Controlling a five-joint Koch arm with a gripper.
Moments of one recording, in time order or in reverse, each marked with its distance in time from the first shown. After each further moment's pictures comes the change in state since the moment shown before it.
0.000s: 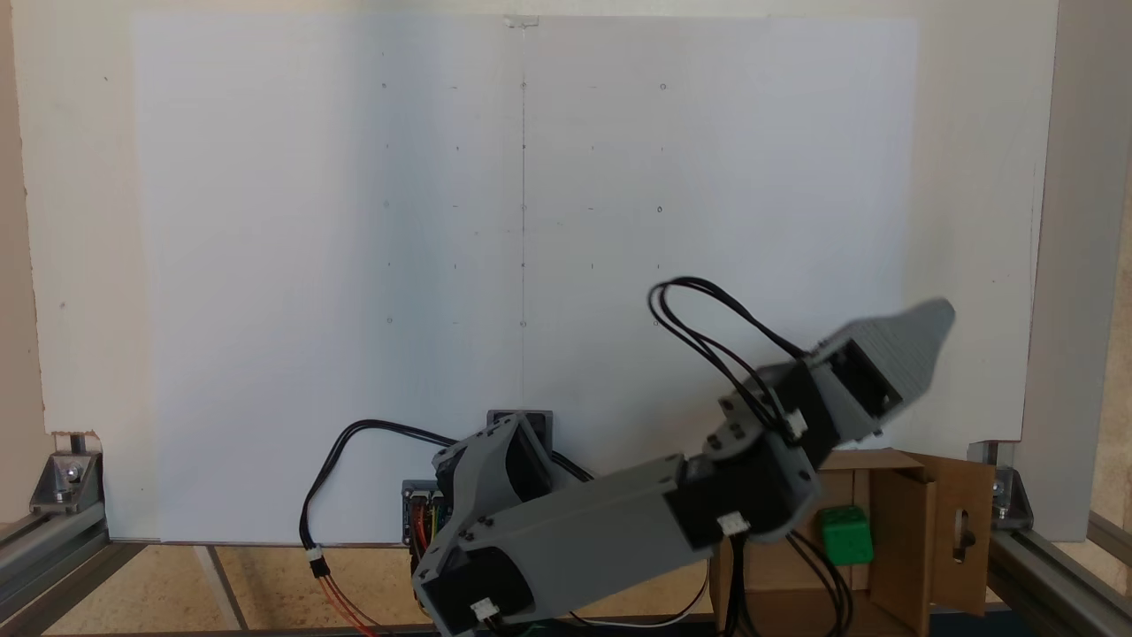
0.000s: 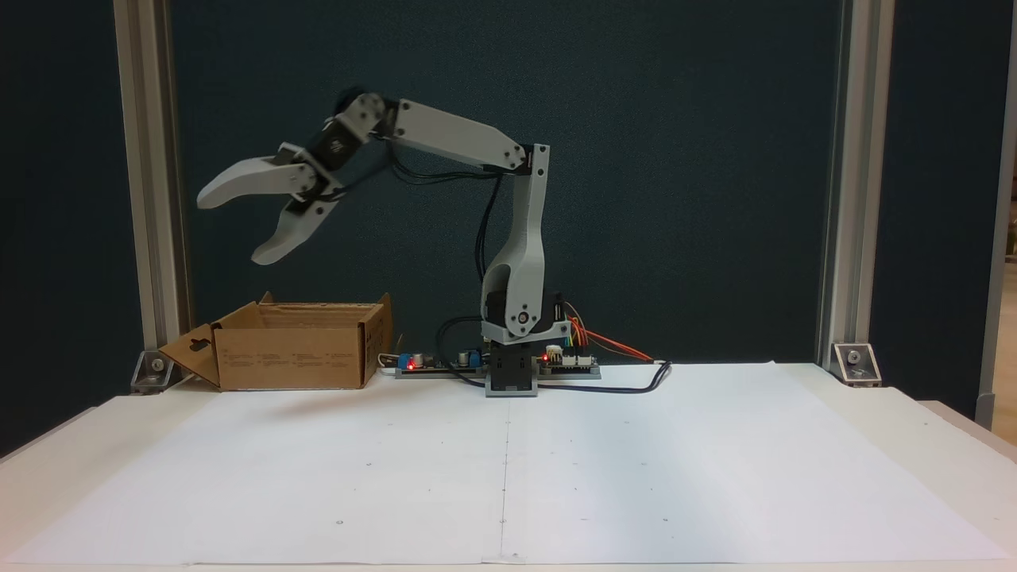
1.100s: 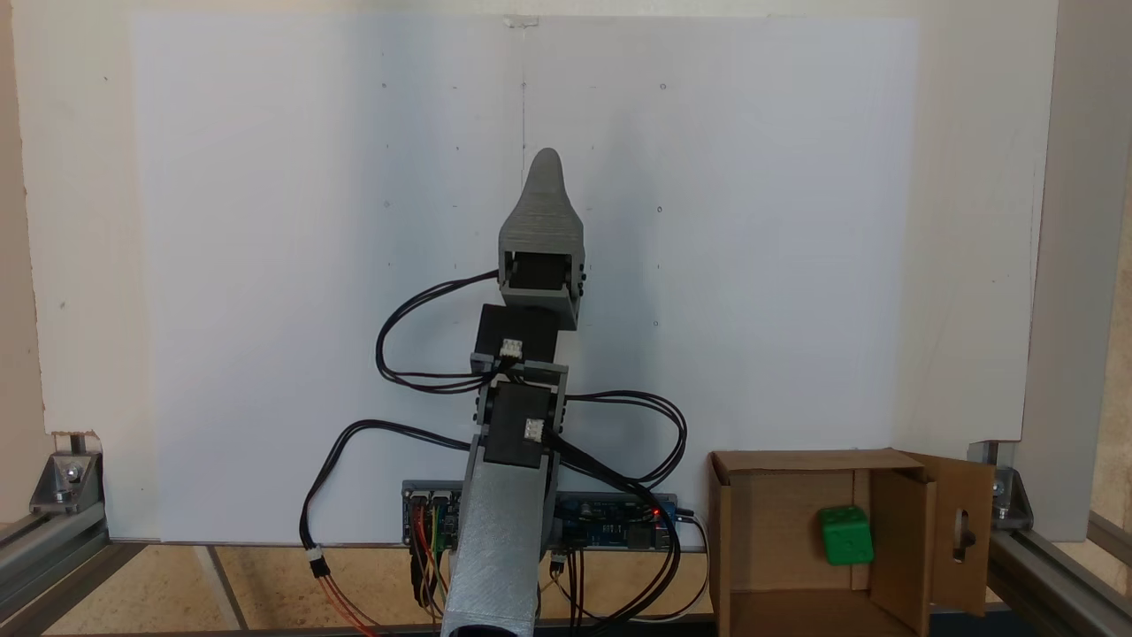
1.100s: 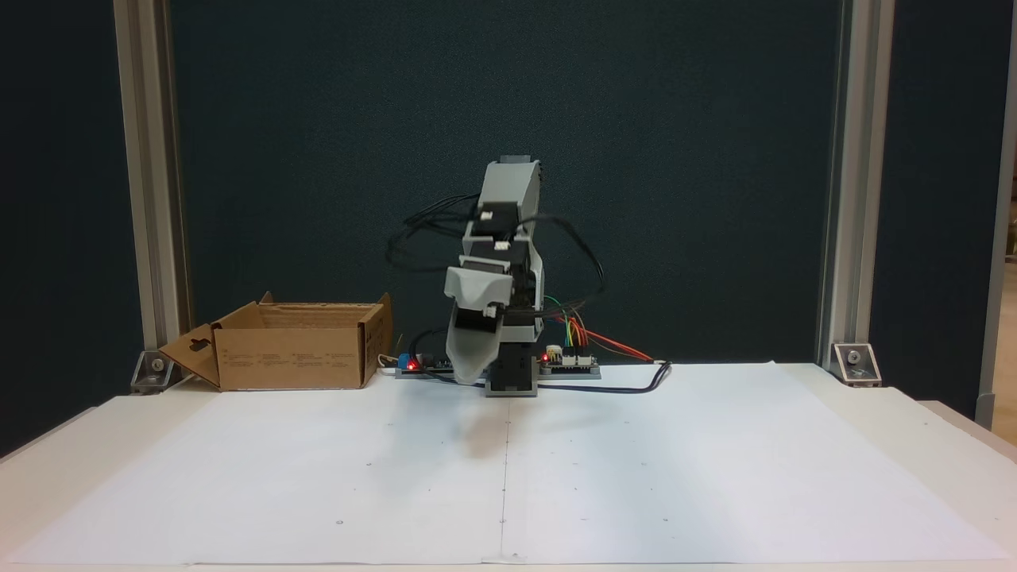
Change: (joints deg) arm -53.1 24.9 68.5 -59.2 5.6
